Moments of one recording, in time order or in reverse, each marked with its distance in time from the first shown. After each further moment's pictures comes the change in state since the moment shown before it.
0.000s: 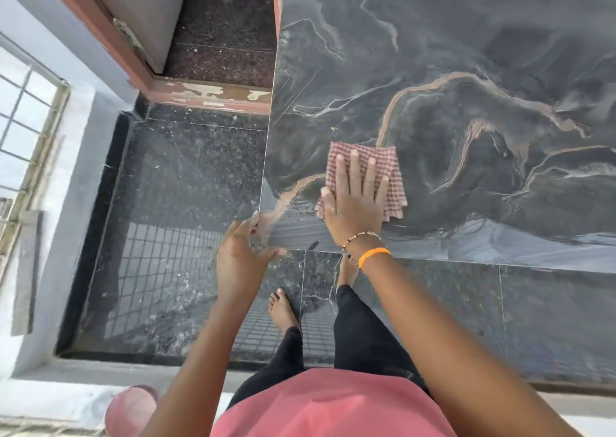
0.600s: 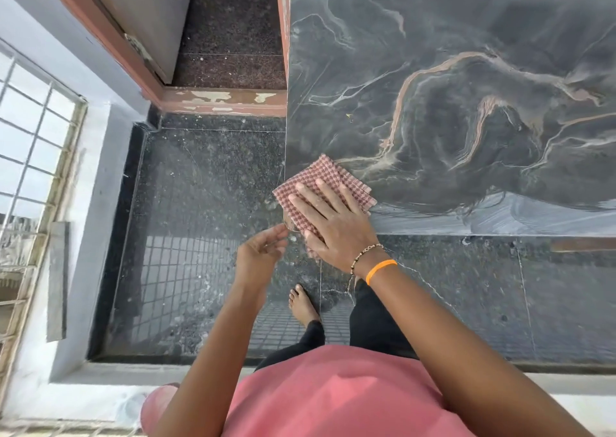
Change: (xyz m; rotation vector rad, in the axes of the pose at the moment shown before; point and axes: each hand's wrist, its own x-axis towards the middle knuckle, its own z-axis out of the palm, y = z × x) left_hand -0.009 -0.040 -0.014 -0.628 -0.246 -0.333; right_hand -0.059 -0.030 0.016 -0.128 -0.035 -0.551
